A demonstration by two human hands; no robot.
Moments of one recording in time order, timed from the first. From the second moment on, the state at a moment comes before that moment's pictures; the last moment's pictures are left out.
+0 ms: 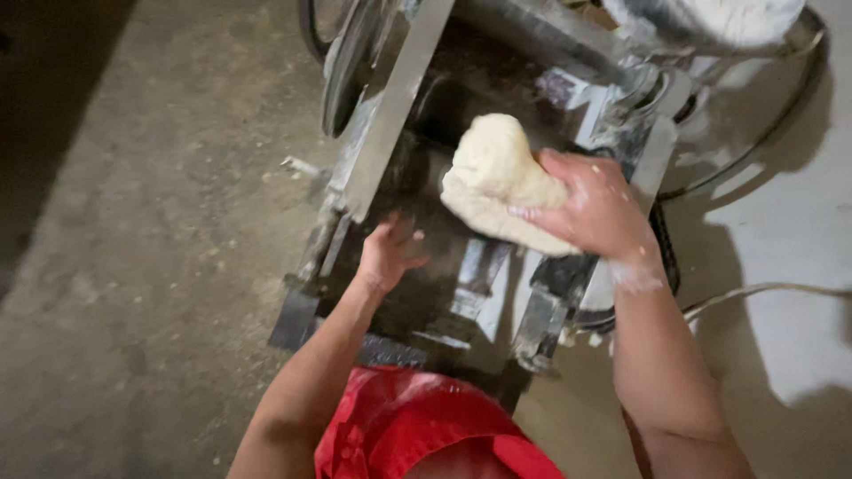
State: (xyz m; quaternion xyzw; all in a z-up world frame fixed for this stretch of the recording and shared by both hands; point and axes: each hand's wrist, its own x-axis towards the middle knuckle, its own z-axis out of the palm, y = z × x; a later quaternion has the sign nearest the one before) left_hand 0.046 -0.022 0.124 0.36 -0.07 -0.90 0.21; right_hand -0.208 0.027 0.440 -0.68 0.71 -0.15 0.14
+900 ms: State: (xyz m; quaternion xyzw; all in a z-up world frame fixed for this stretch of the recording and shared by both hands) left_hand 0.013 0.035 0.063 0.34 0.03 -0.92 0.19; right_hand -0.135 0.195 0.184 -0.35 0.74 -0.34 0.46
